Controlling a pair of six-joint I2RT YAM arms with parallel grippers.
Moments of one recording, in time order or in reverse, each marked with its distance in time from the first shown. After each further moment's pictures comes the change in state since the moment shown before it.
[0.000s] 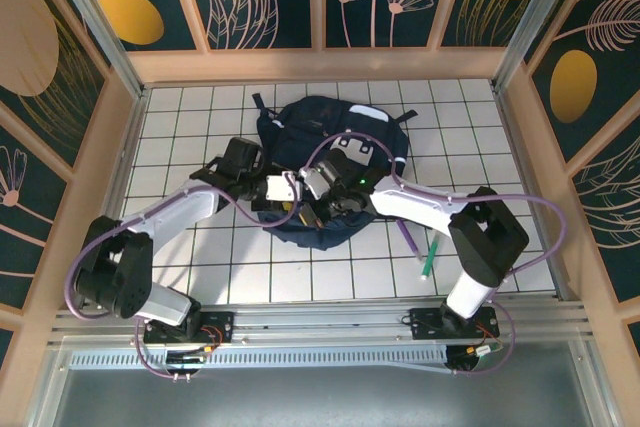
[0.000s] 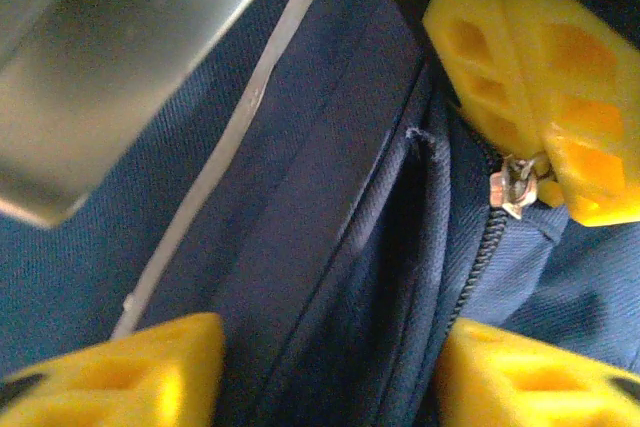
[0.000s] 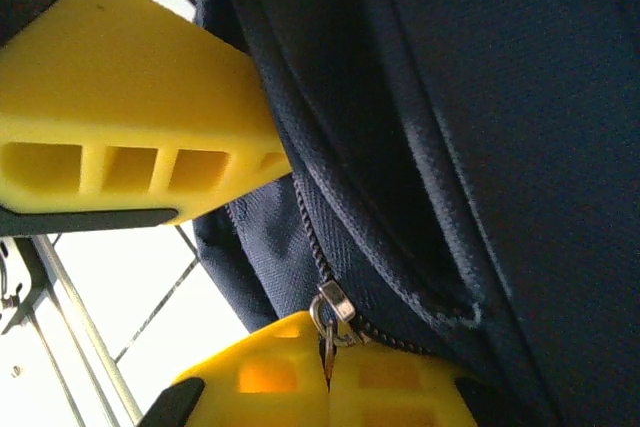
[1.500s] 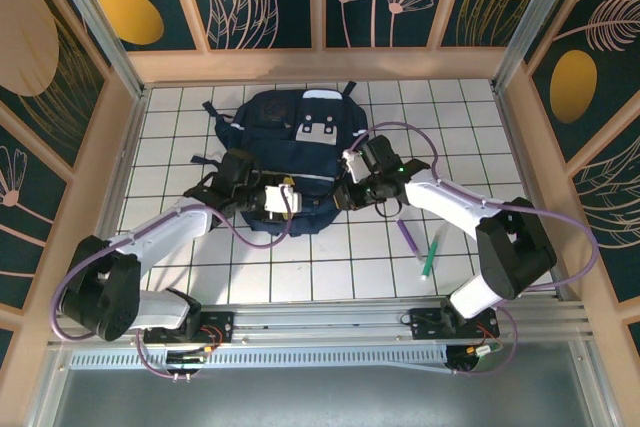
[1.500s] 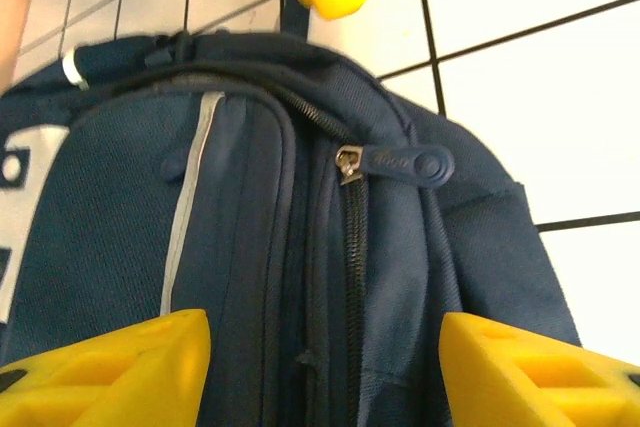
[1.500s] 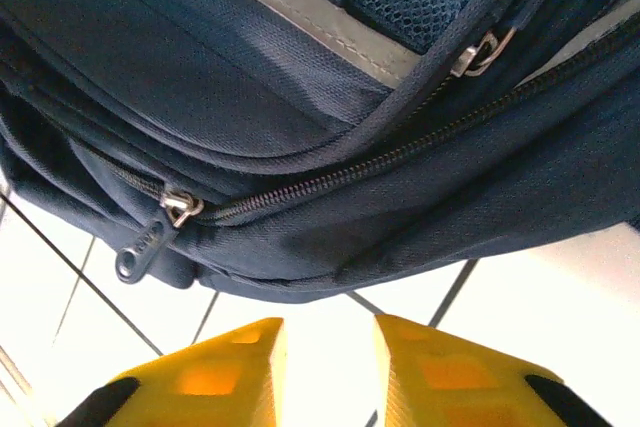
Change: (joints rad) left arm -0.032 -0.126 -0.148 0.133 0.015 -0.021; right arm -0.225 -0.136 -0.101 -0.077 0.049 -0.003
